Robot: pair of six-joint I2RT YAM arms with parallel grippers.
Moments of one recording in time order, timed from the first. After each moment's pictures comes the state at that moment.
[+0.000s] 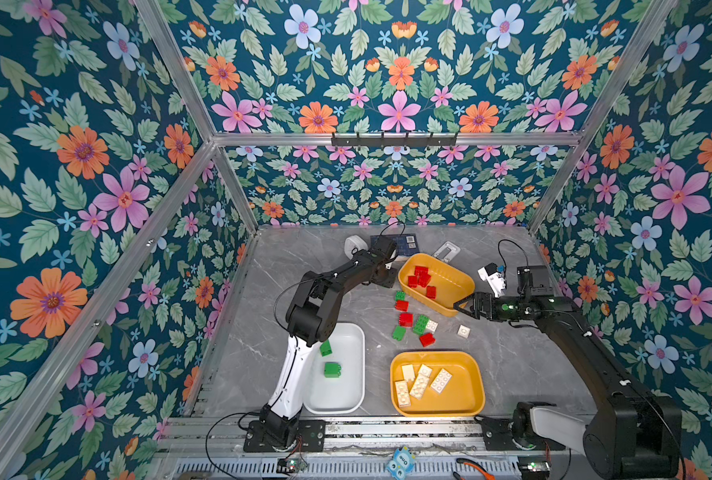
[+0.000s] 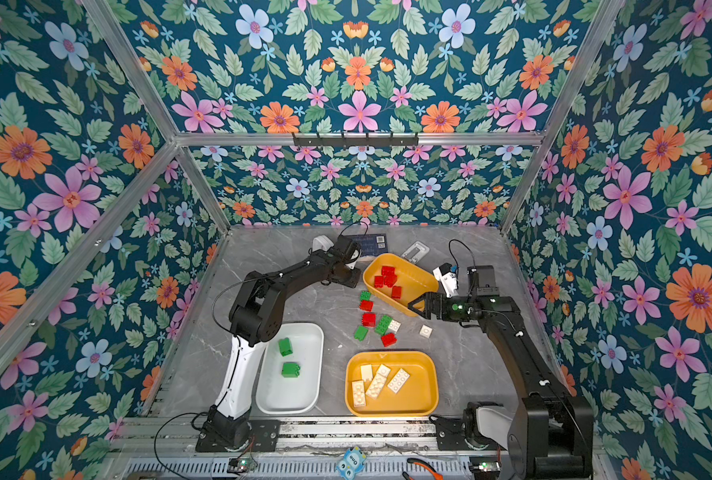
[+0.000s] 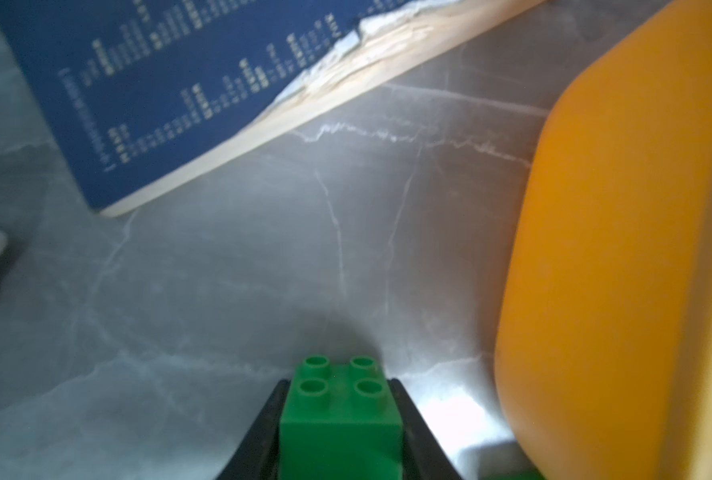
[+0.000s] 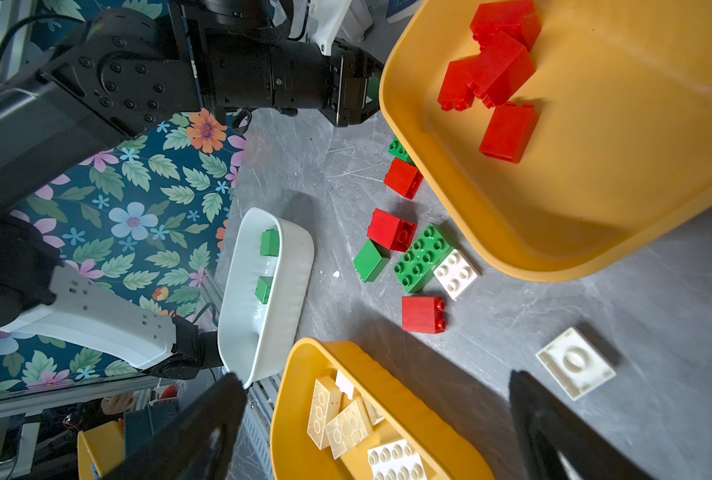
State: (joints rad) left arm -0.58 2.27 1.78 -0.57 -0.03 -0.13; right arm 0.01 1.19 0.87 -0.64 -0.83 0.14
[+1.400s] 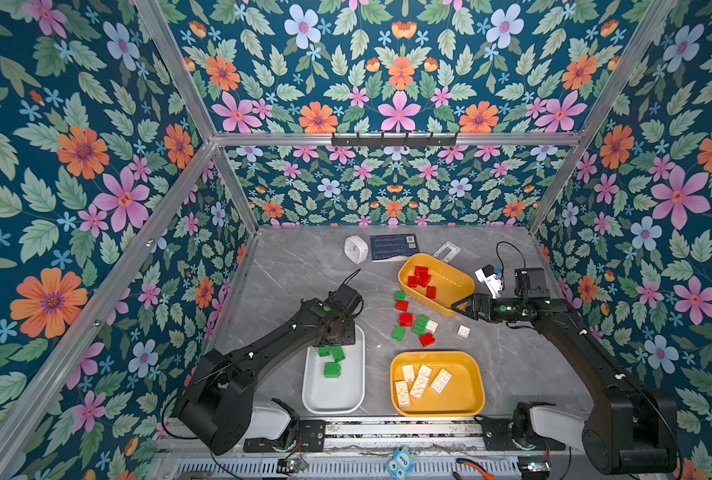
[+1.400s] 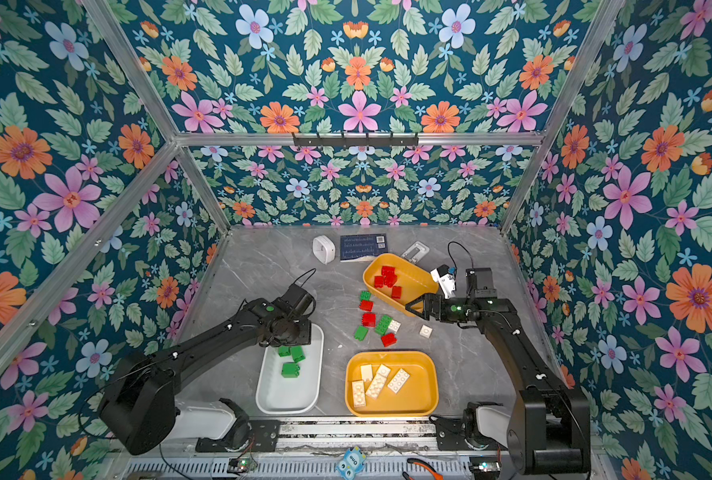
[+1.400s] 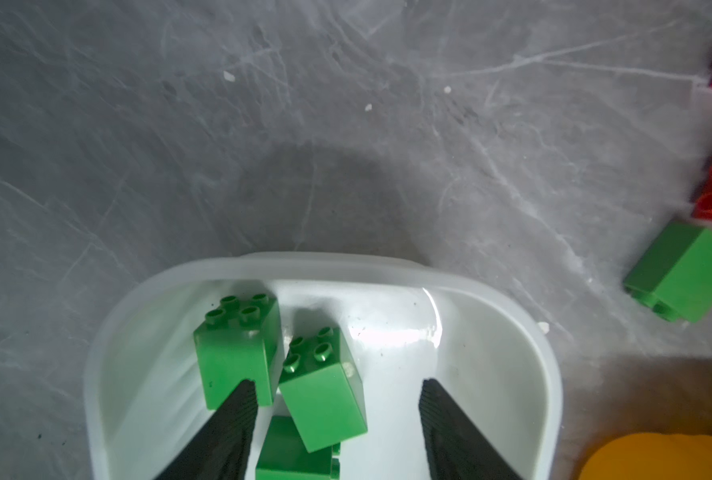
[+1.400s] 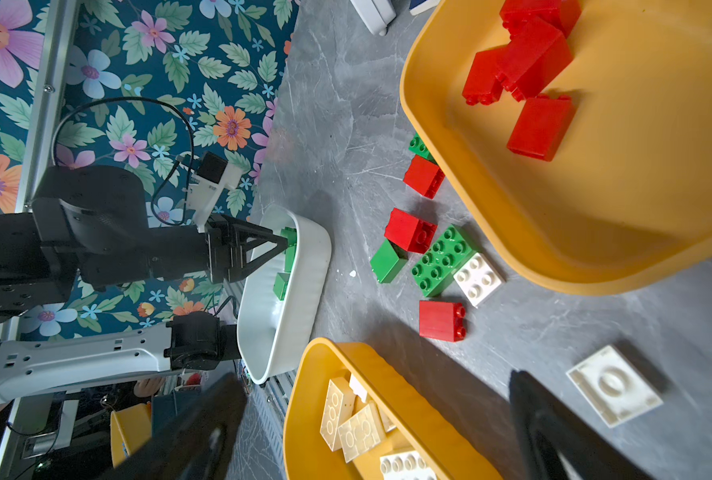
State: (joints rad) left arm -0.64 1.37 0.91 -0.85 -0.17 -0.65; right arm 0.01 1.20 0.82 -0.57 -0.91 0.16
